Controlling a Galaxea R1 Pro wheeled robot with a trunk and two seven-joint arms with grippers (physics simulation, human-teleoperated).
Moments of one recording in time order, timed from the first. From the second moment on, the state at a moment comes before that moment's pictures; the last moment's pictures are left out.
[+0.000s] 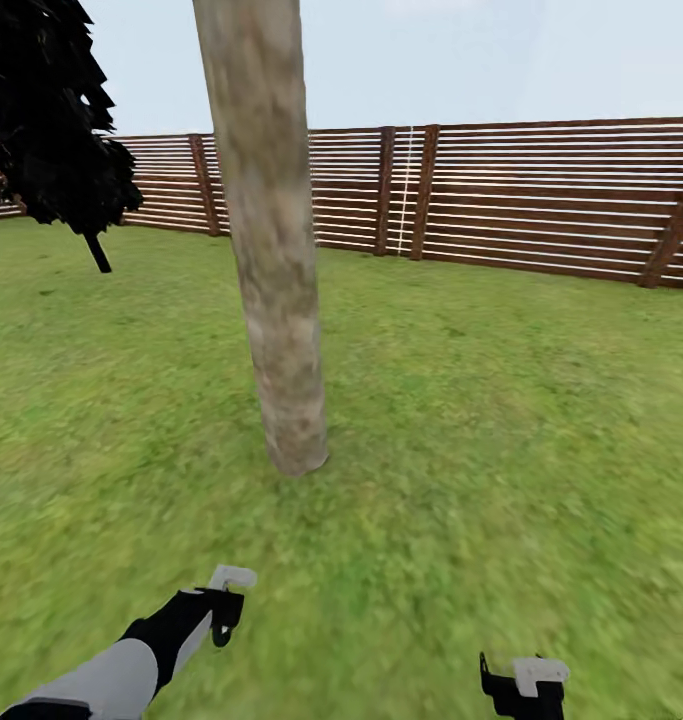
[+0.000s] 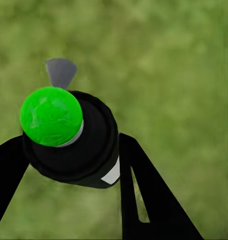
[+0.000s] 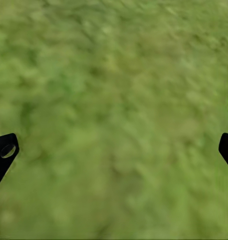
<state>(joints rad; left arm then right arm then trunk) -0.69 0.02 -0.08 -0.21 -0.06 0.22 -0.03 -0.41 -0.07 -0.20 -0.08 0.28 -0.63 -0.20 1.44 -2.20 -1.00</state>
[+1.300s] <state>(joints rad) -0.73 0.03 -0.12 -0.85 -0.05 0.72 -0.17 -0.41 -0.07 -0.20 -0.08 0.28 -0.63 -0.13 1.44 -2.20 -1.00</state>
